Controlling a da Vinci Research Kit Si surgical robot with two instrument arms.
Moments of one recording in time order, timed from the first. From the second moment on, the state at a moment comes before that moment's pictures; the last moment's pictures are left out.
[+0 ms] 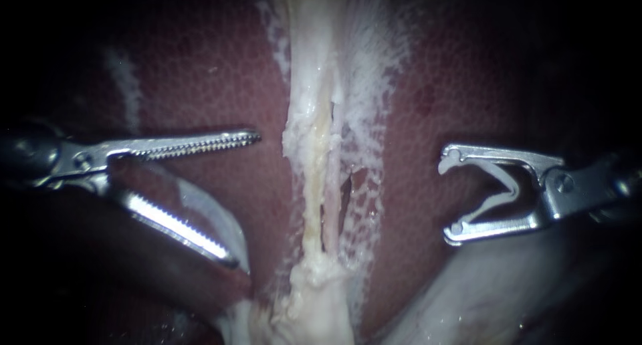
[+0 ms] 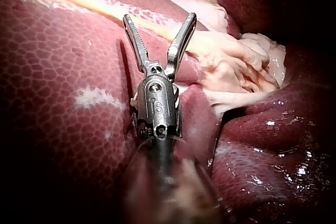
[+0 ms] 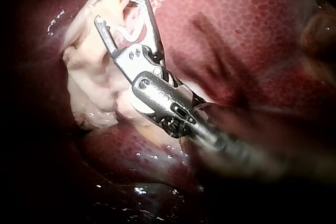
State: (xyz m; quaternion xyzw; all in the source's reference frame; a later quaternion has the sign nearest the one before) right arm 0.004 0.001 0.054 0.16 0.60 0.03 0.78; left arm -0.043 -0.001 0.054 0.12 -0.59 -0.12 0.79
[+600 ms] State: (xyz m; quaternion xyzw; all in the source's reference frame) right arm 0.004 0.001 0.054 0.16 0.60 0.03 0.78; left arm -0.045 0.001 0.055 0.12 -0.56 -0.24 0.79
